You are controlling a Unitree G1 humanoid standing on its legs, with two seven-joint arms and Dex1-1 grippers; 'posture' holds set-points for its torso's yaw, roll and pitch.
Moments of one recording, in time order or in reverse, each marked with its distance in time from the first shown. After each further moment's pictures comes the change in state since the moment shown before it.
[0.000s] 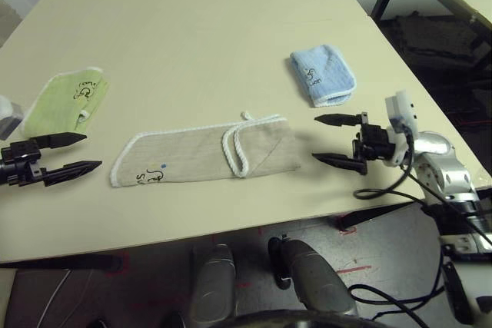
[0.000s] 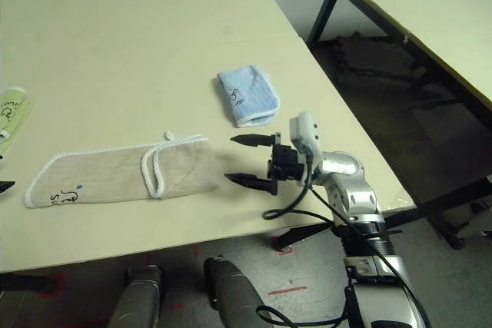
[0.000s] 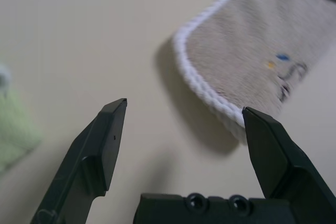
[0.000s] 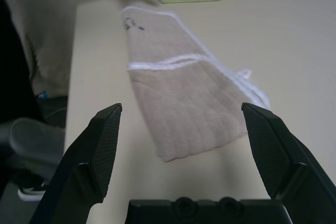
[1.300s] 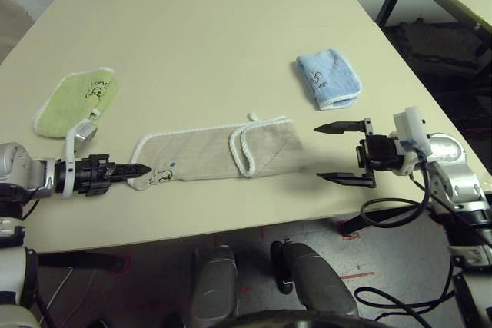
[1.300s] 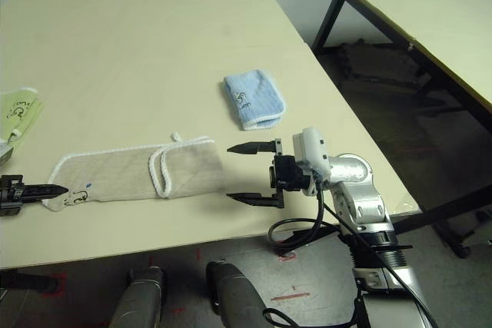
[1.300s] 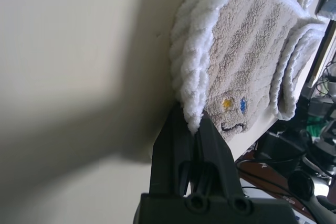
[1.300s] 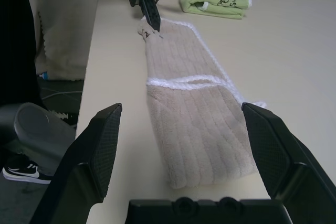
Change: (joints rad) left arm -0.261 -0.130 -0.171 0.005 -0.145 1.092 0.166; right arm 0.038 -0.015 0.015 -0.122 -0.001 -0.052 -0.023
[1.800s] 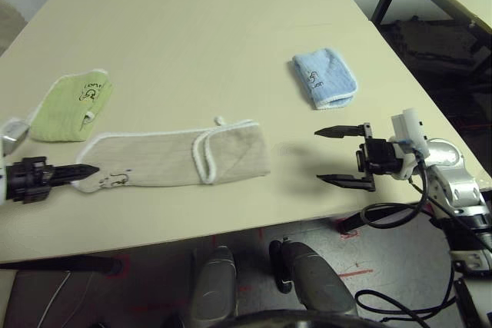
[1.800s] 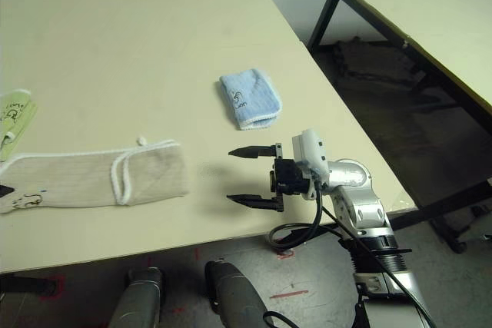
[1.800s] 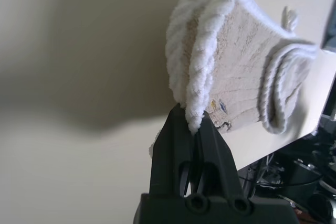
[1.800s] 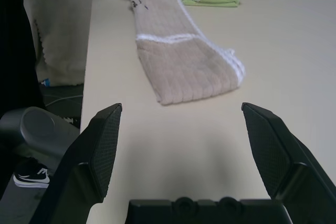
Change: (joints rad) left arm 0.024 0.255 -0.098 0.297 0.142 -0.277 -0.322; right arm 0.040 -0.007 -0.004 0.002 0.010 0.037 -0.017
